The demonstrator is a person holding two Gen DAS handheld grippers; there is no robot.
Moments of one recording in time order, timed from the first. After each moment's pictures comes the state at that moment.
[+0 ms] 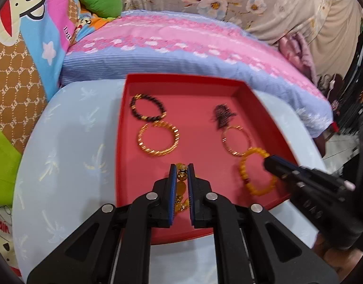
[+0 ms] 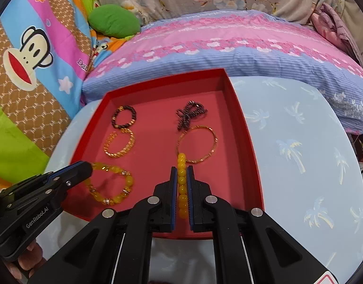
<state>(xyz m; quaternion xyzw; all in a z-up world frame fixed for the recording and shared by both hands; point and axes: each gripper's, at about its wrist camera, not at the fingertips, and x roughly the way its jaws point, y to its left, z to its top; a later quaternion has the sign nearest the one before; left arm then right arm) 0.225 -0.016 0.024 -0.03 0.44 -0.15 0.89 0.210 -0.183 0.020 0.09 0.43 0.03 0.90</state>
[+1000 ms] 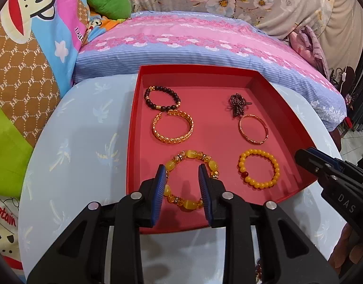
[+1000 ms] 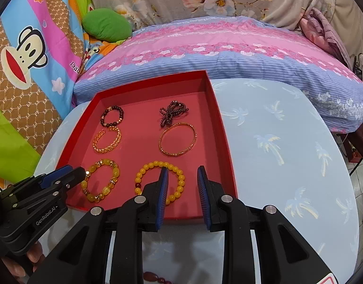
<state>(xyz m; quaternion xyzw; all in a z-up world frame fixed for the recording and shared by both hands) 0.212 -0.016 0.015 0.00 0.43 -0.11 0.90 0.186 -0.195 0.023 0.07 0.42 0.00 0.91</state>
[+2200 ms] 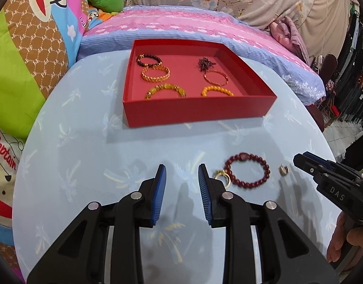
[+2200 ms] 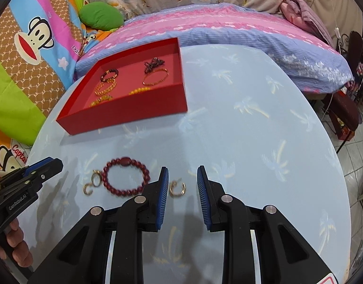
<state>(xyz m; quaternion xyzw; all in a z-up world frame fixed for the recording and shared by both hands) 0.082 -0.009 0.014 -0.01 0.45 -0.15 0.88 0.051 -0.221 0.005 0.08 0.45 -0.02 0.89</state>
